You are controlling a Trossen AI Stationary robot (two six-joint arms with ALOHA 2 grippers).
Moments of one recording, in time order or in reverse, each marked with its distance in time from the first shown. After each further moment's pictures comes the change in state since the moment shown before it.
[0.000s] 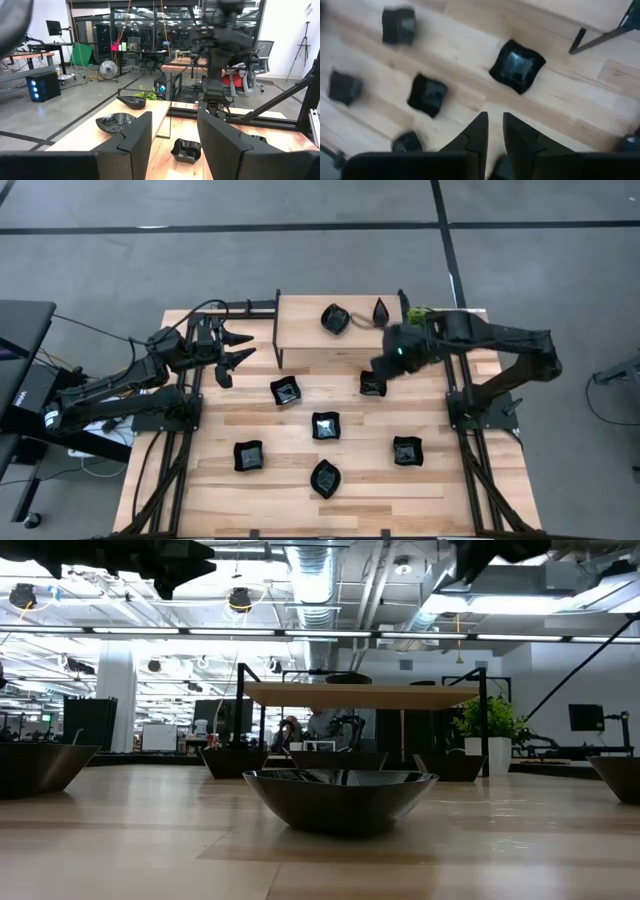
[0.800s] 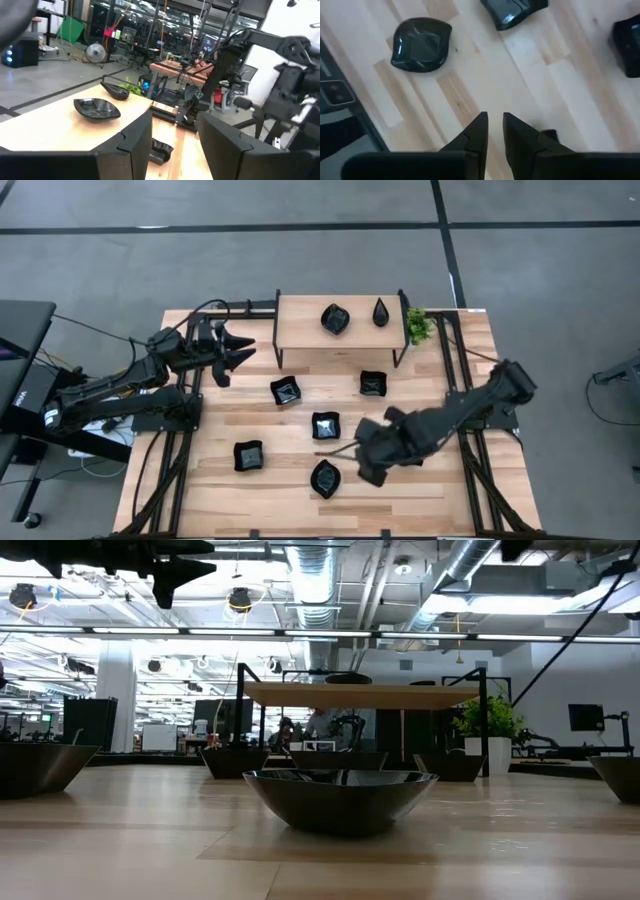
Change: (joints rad) left arm -0.017 0.001 0.000 -0.003 0.008 -0.268; right arm 0.502 0.296 -0.002 0.184 0.005 -0.159
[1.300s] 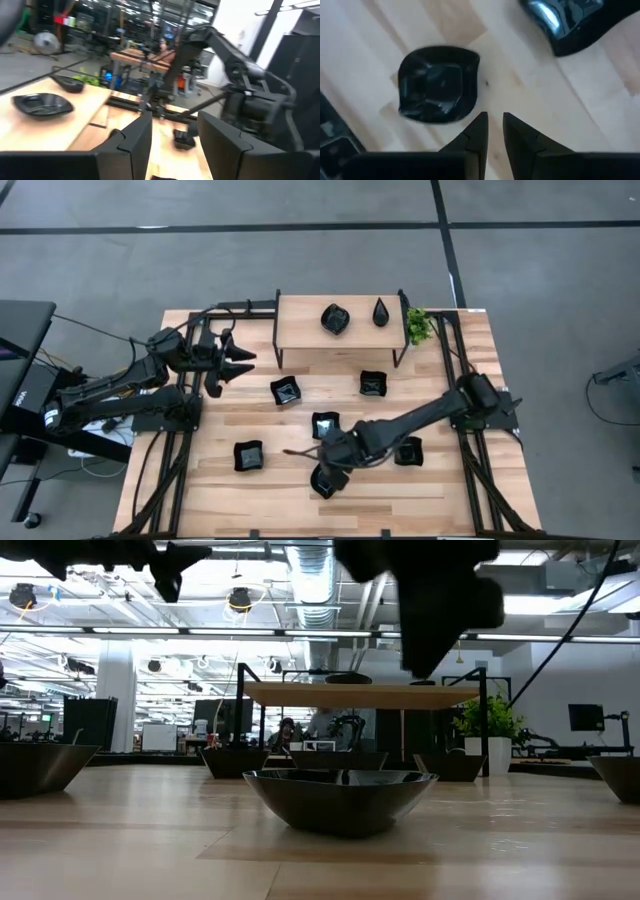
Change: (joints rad) left arm 0.000 -0.001 0.000 -0.005 0.233 0.002; right arm -0.062 0.276 0.001 0.296 -0.136 0.035
